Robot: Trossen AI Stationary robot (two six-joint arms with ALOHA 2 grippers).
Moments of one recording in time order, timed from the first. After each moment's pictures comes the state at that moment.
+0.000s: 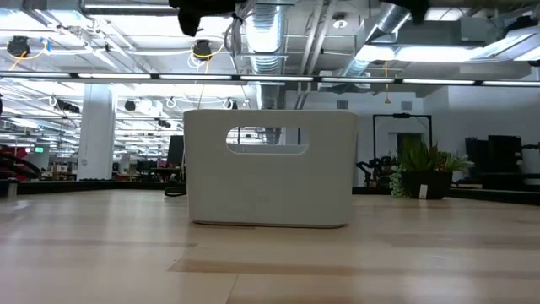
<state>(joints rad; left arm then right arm) -0.11 1.13 0.79 0.18 -0.29 -0.07 0.26 0.89 0.71 0.12 0.51 0.18</state>
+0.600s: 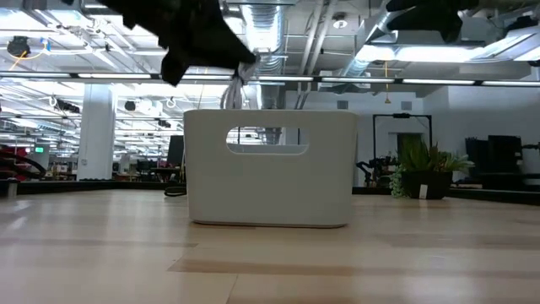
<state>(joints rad) -0.33 1.41 0.78 0.18 -0.61 -0.54 0.41 0.85 0.71 -0.23 0.74 0.45</state>
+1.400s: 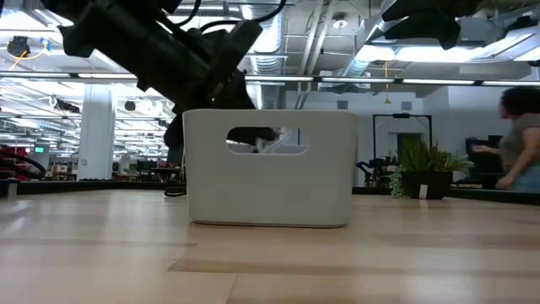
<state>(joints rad) -0.34 1.75 0.82 0.30 -0.61 -0.83 0.41 0.90 0.71 -0.23 0.74 0.50</state>
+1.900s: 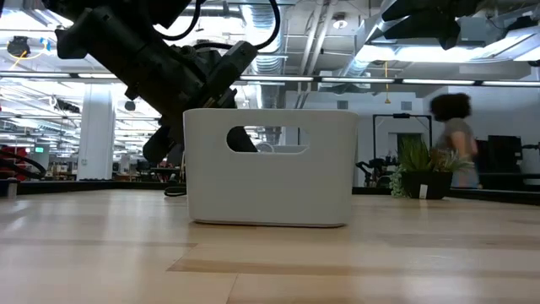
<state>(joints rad) -0.33 1.75 0.83 0.15 -0.62 -1.06 0.41 0.91 0.71 -0.23 0.73 0.50</state>
